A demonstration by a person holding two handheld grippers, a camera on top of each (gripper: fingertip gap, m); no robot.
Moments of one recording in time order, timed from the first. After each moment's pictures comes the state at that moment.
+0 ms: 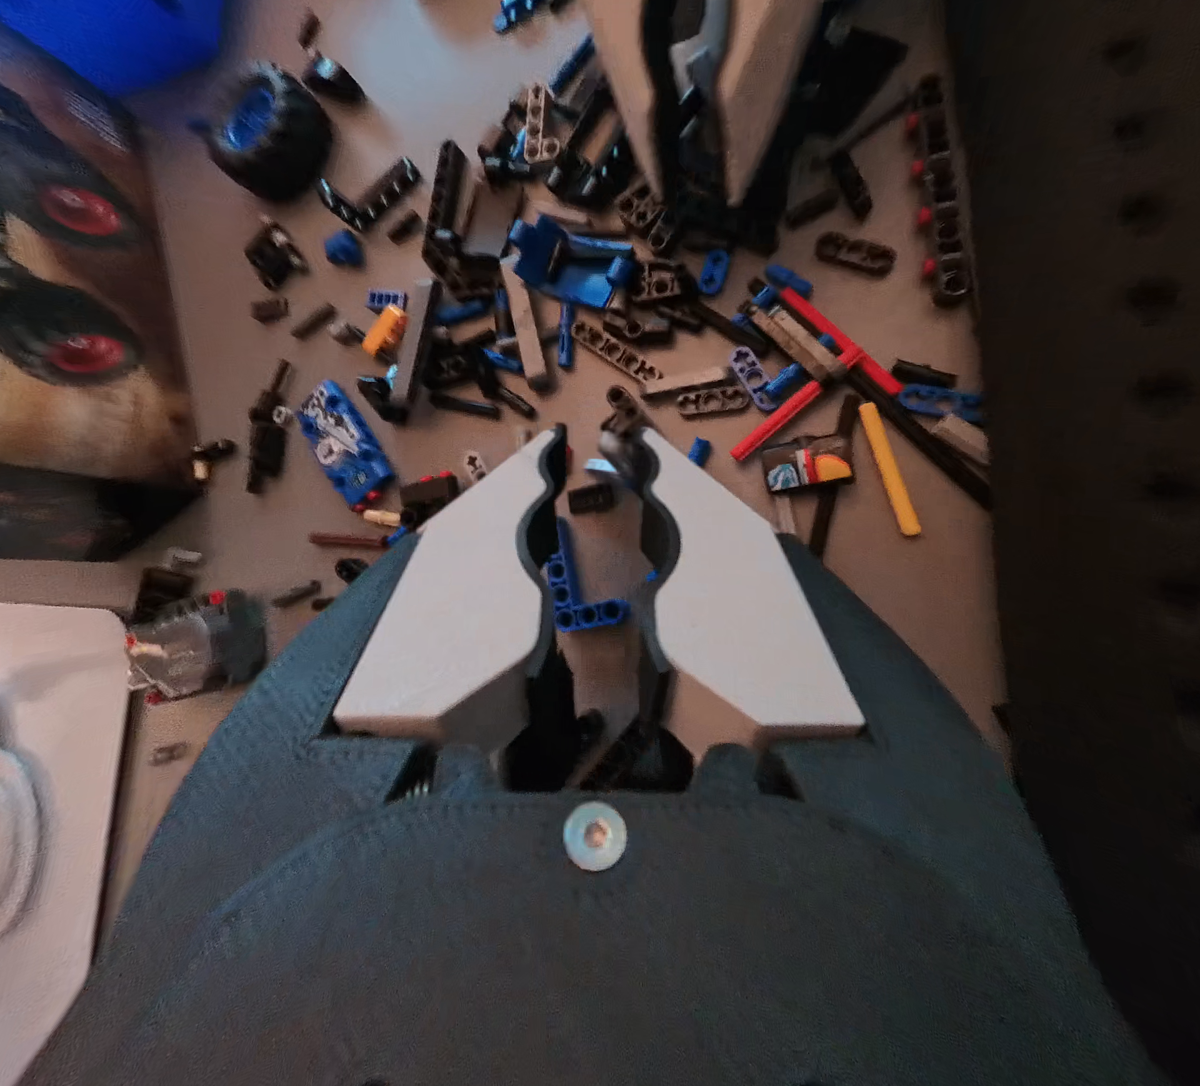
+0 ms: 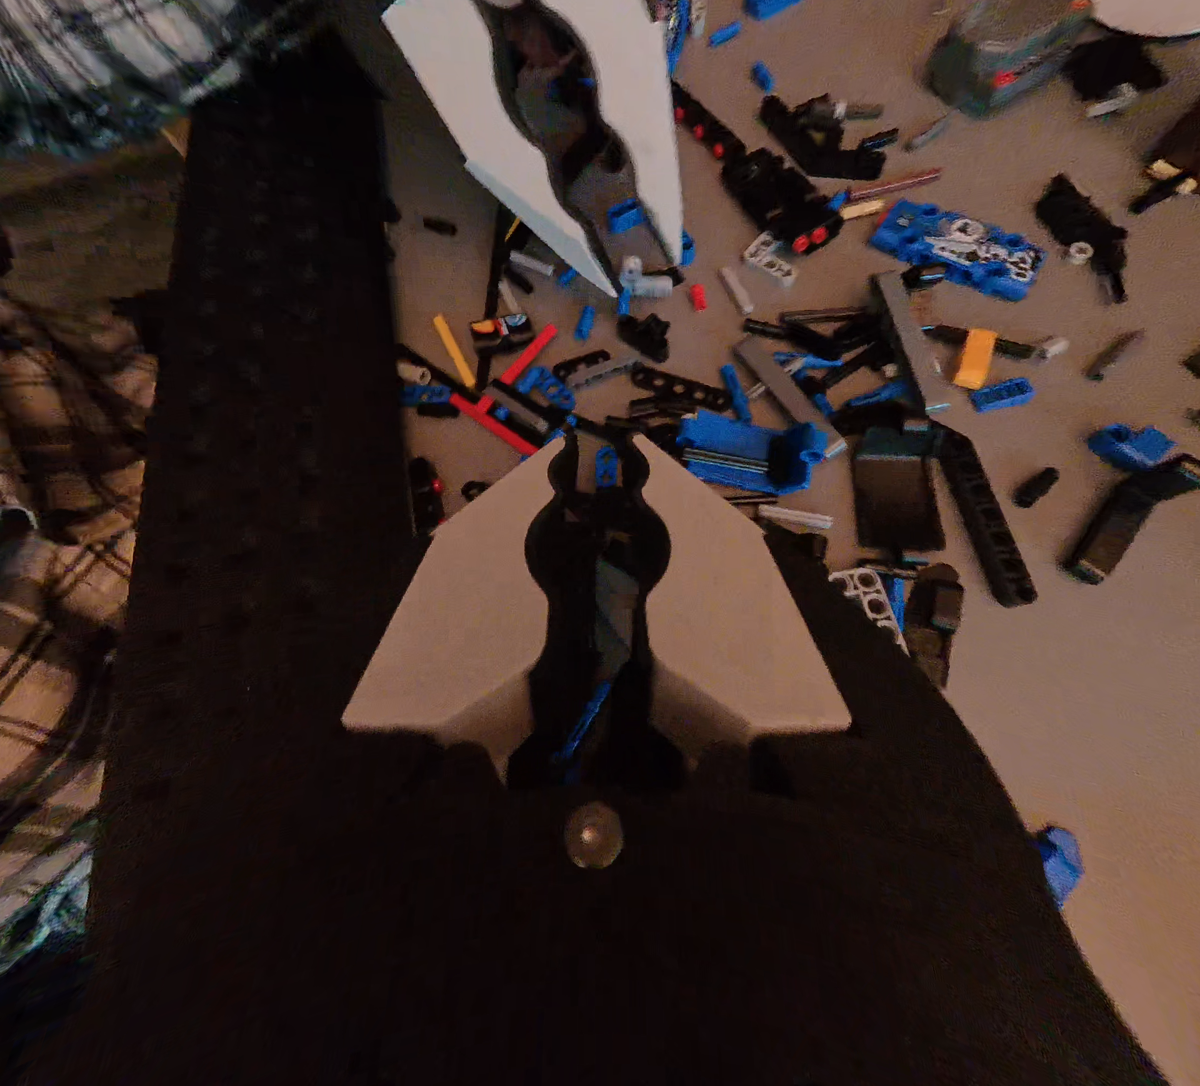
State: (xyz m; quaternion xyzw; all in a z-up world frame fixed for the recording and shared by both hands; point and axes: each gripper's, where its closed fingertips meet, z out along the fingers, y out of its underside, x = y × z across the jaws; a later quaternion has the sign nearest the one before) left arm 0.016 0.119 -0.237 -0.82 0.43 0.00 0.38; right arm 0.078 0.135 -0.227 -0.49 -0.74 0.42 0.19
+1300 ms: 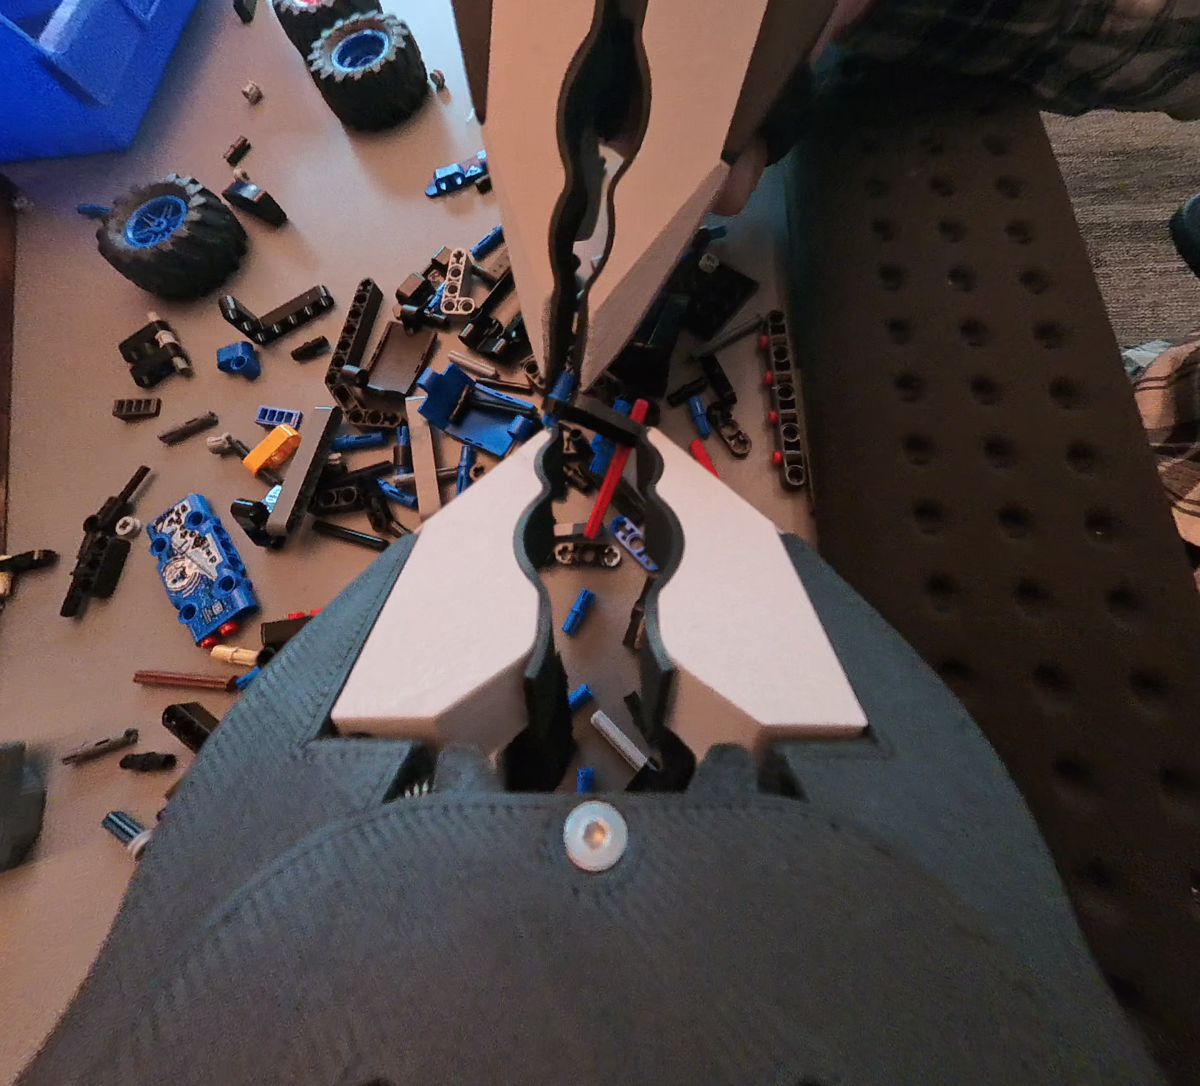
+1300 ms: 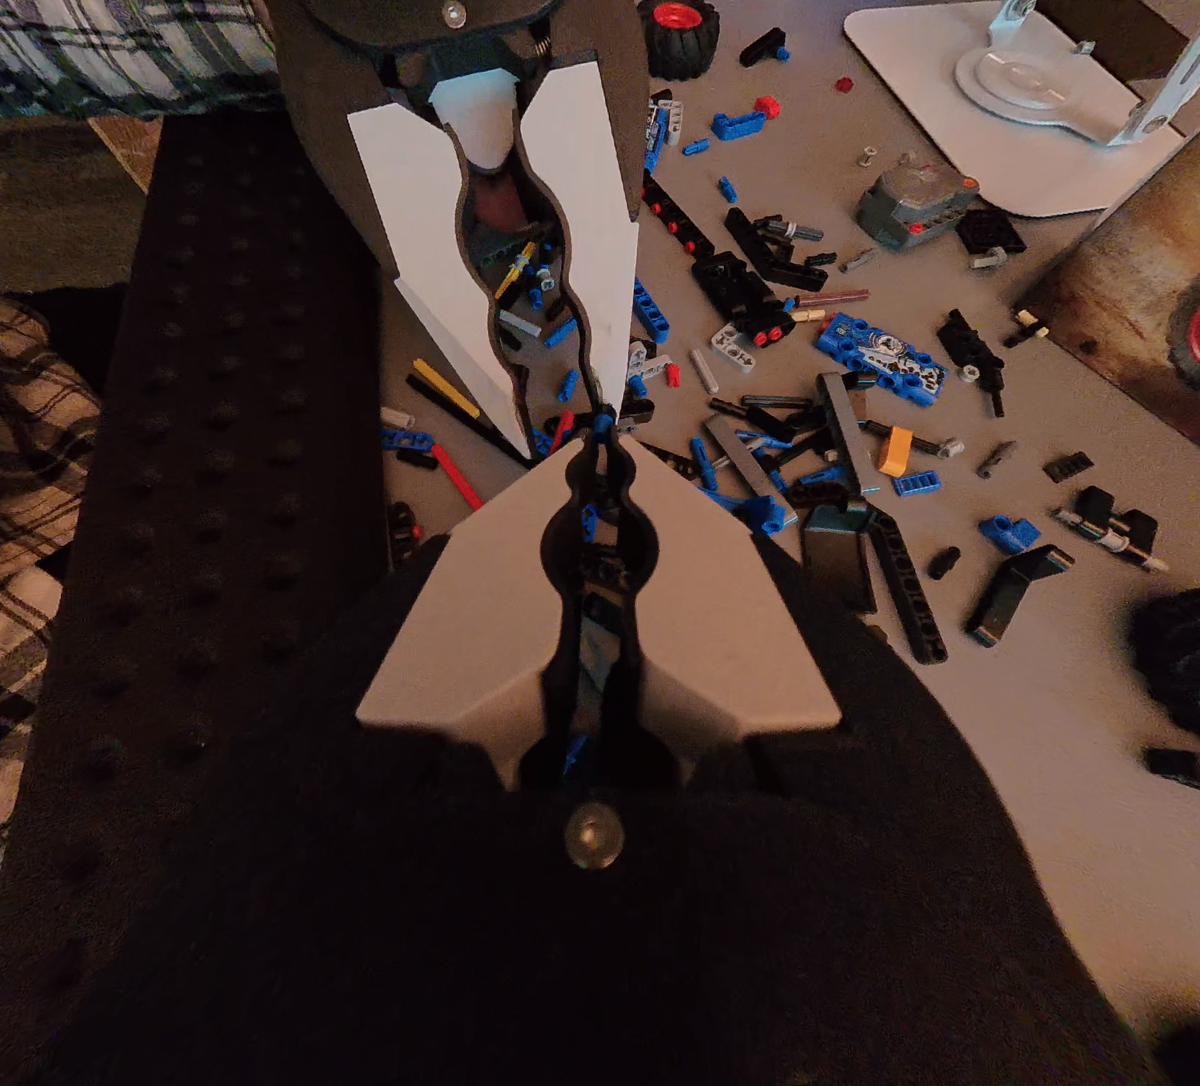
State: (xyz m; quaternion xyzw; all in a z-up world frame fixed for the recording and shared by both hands) left arm 0.075 0.123 -0.223 -0.81 0.39 -0.13 0.43; right arm 0.066 0.130 -0.209 -0.44 -0.75 0.40 0.28
